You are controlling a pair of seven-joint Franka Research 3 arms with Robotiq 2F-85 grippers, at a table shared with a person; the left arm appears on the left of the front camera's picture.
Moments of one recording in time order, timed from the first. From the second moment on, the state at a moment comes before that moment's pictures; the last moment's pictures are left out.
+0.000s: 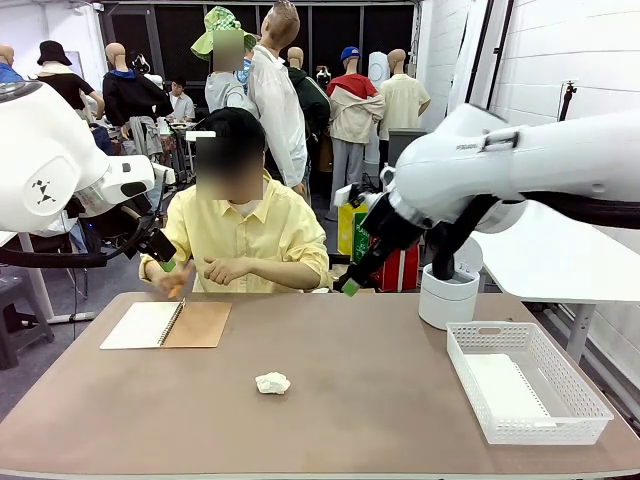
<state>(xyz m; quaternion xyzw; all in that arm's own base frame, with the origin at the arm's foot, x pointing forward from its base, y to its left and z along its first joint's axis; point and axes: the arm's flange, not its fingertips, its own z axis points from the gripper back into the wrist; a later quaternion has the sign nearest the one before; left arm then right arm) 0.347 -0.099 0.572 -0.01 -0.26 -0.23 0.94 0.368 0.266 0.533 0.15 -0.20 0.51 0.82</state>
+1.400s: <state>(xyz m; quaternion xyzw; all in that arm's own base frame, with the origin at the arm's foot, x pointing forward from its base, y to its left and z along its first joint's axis) 0.347 -0.099 0.572 -0.01 -0.26 -0.23 0.94 0.389 0.392 0.442 0.14 -0.12 0.68 0.71</state>
